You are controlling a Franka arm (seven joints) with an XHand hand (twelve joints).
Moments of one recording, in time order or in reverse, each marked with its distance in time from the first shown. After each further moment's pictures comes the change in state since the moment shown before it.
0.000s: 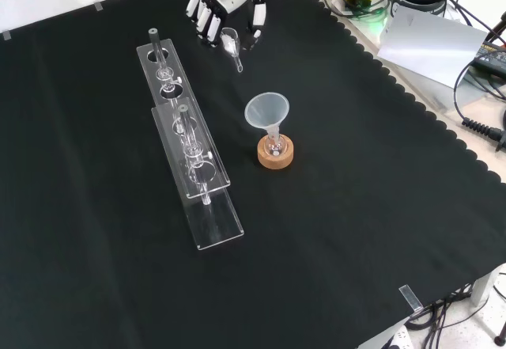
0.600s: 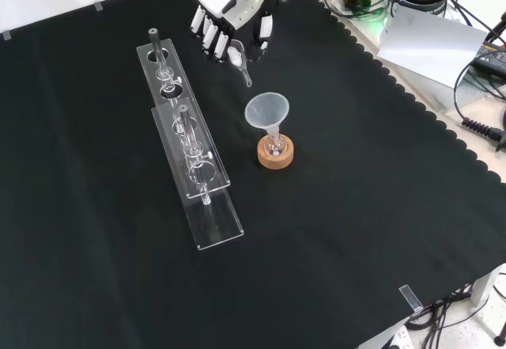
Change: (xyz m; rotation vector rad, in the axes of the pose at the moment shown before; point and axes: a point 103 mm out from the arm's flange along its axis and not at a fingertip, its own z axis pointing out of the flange) arm 0.035 0.015 -0.017 0.040 -0.089 -0.060
